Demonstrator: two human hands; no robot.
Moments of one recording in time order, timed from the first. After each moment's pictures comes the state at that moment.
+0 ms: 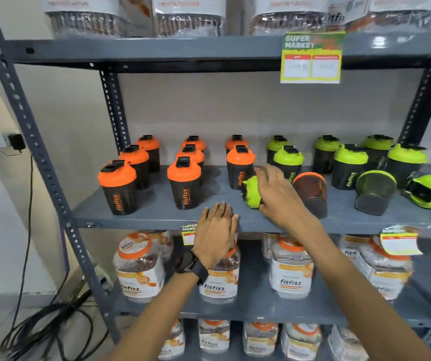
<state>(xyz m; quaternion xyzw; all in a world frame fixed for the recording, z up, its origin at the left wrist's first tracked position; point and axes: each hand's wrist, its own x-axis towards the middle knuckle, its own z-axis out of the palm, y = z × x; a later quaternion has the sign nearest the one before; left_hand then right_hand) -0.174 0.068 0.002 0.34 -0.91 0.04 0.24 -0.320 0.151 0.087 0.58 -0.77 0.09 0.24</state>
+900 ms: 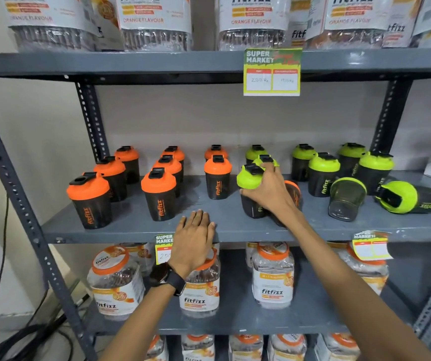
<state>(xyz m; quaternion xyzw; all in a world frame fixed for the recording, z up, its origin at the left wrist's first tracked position) -0.187 0.059 -0.007 0.36 -0.91 0.01 0.23 -0.387 0.137 0.099 0.46 -0.78 0.42 0.06</state>
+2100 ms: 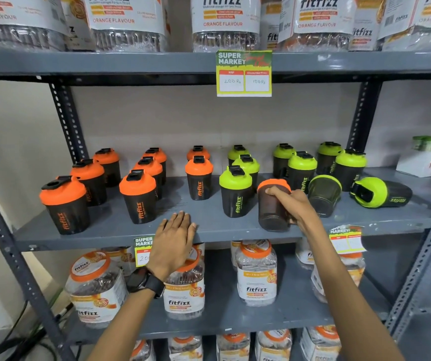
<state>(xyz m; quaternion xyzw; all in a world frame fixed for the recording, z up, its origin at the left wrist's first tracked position) -0.185 0.062 -0.004 0.37 -0.90 -0.01 0.22 -0.450 0.212 0.075 0.23 -0.74 0.60 -0.21</state>
